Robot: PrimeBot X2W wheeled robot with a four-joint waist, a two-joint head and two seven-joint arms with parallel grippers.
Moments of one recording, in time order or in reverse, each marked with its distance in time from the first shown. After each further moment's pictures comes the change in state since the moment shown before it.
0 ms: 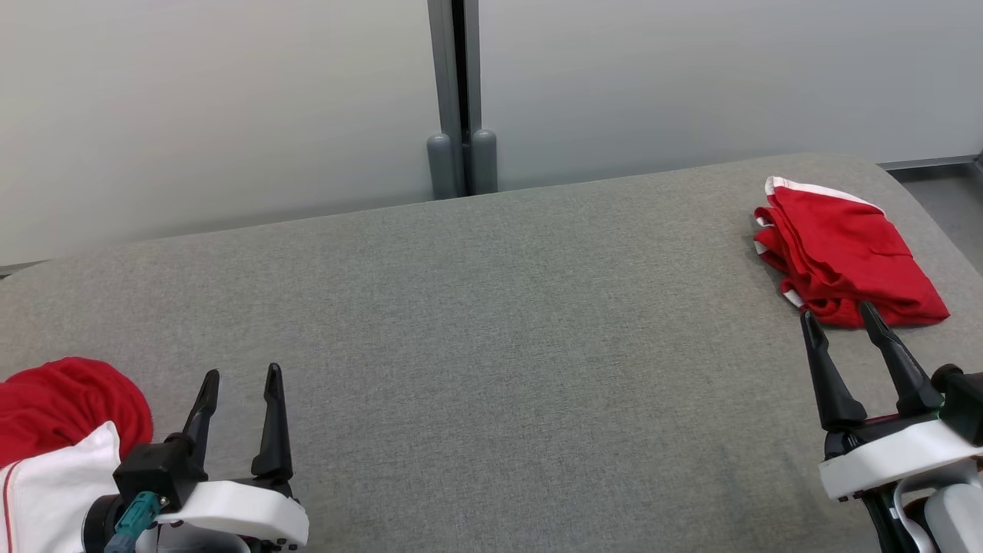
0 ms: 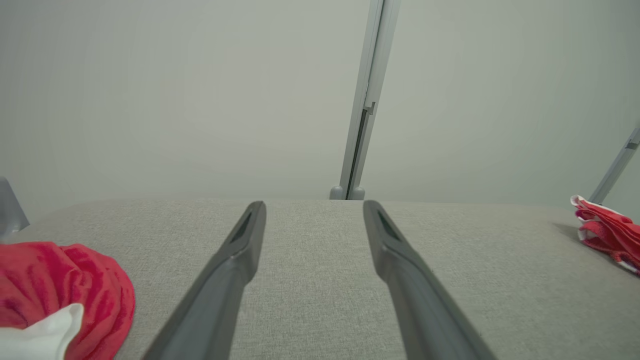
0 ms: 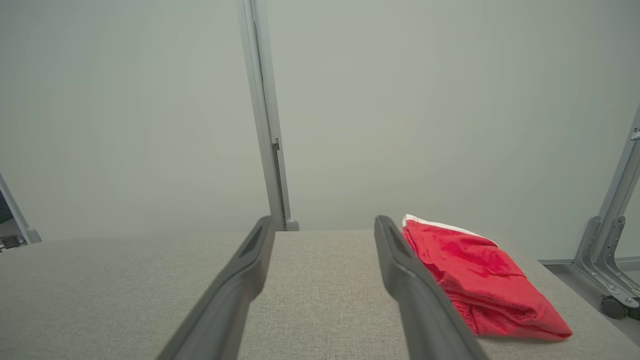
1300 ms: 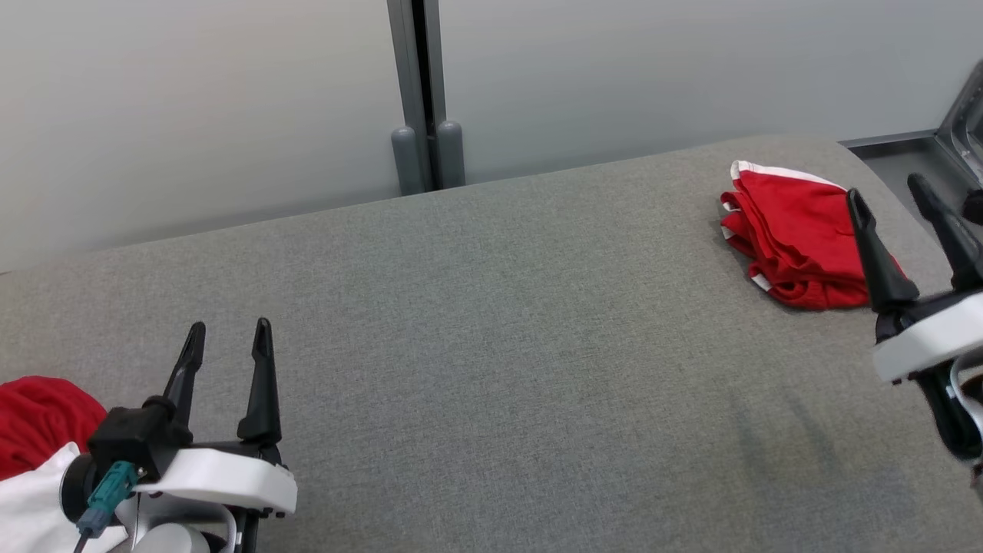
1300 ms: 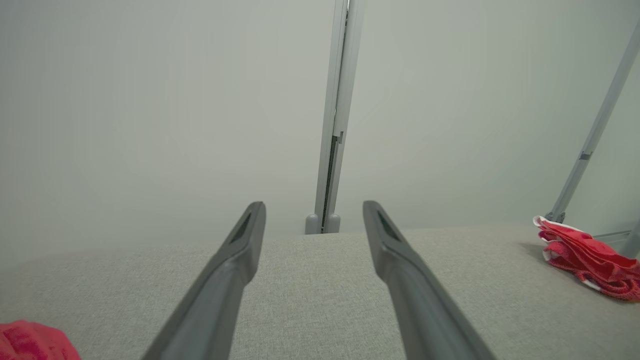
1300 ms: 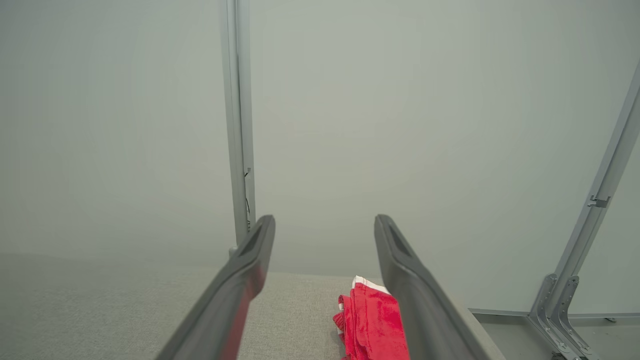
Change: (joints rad) left arm -0.065 0.094 -0.071 -0.107 -0.070 0.046 0.016; right arm -0.353 -0.207 0.221 0.182 0.172 0.000 -0.016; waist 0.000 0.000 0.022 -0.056
